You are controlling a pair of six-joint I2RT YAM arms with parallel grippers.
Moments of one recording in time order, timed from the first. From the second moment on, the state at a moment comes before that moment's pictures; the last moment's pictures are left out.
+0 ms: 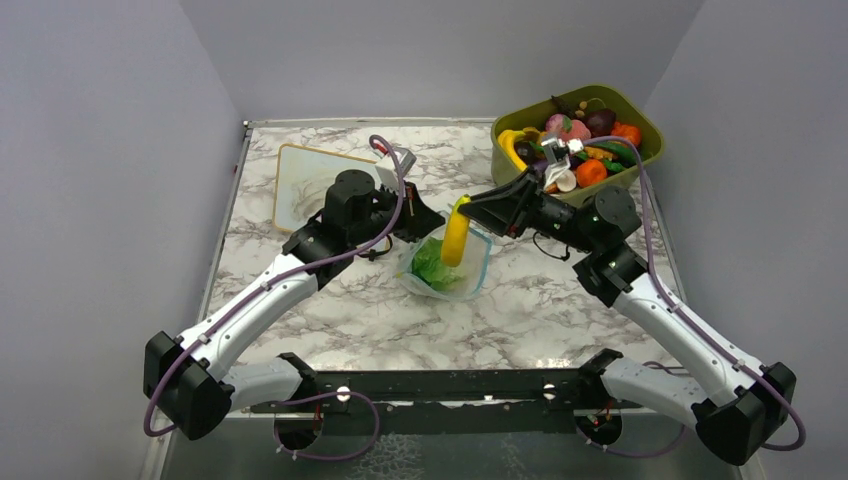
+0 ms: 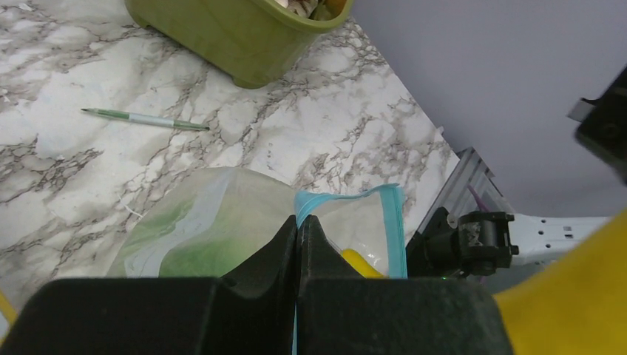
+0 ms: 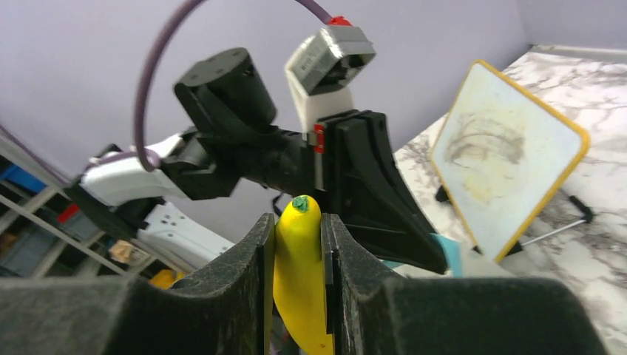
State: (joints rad) left arm -0.65 1.16 1.02 -0.13 0.33 -0.48; right arm 0.58 0.99 0.91 0.34 -0.56 0.76
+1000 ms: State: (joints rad) left arm -0.65 1.03 0.94 -0.07 0.45 -0.65; right arm 0.68 1.03 0.61 0.52 -0.54 0.07
